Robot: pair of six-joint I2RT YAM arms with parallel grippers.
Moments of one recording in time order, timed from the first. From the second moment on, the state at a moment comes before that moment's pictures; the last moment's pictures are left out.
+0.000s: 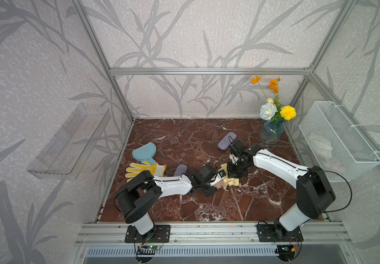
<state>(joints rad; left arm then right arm) -0.93 1.64 0.79 -0.10 -0.02 0.22 0.55 1.65 1.07 -0.85 -0.32 0.70</state>
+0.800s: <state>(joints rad) -1.03 1.63 0.74 -0.01 -0.23 0.23 0.48 1.72 1.11 -0.81 -0.39 0.65</state>
